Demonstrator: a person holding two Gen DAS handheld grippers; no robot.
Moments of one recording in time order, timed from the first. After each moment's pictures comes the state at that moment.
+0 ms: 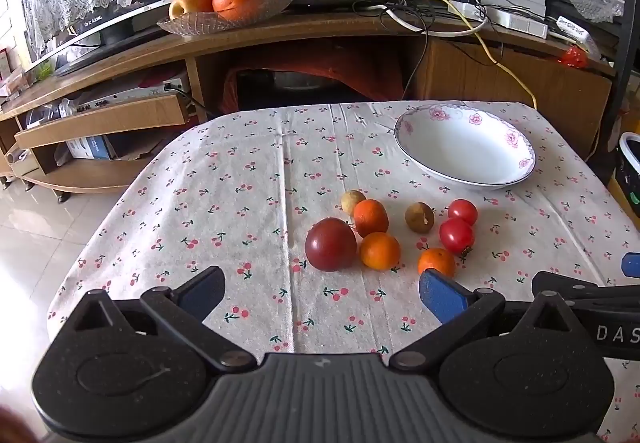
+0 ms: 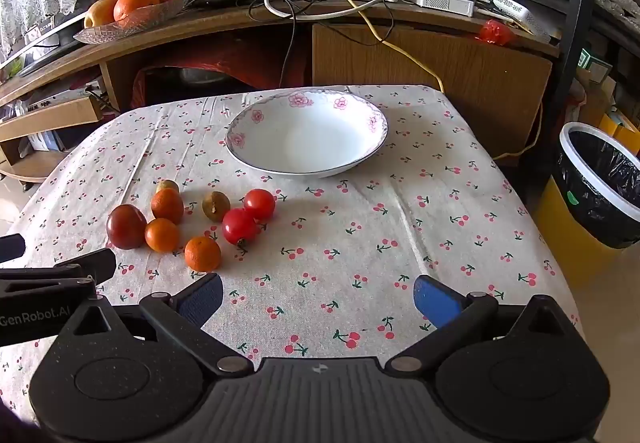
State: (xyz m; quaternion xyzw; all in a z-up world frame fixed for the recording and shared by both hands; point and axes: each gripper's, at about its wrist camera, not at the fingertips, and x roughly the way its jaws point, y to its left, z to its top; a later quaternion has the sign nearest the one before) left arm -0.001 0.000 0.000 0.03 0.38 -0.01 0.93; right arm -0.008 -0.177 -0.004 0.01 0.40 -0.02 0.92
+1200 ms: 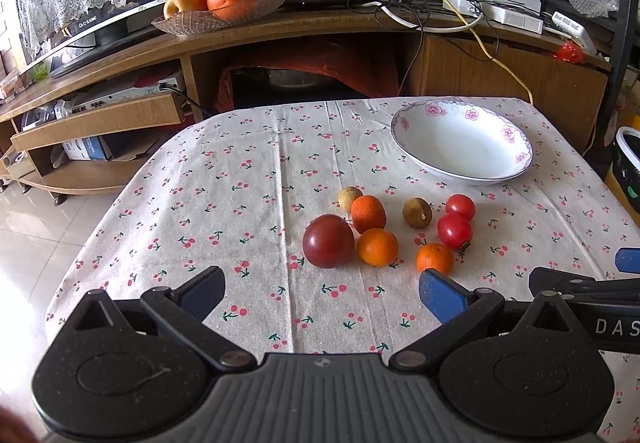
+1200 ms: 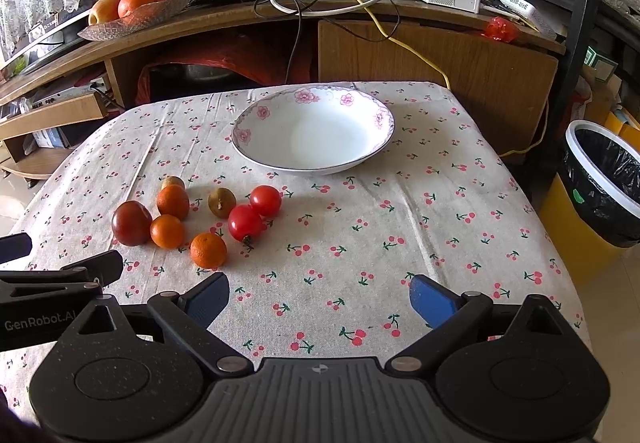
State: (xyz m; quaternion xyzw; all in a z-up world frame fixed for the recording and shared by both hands) left arm 0.000 -0.001 -0.001 0.03 0.38 -0.02 0.92; right arm -0.008 -0.175 -0.004 0.01 0.40 -0.01 0.92
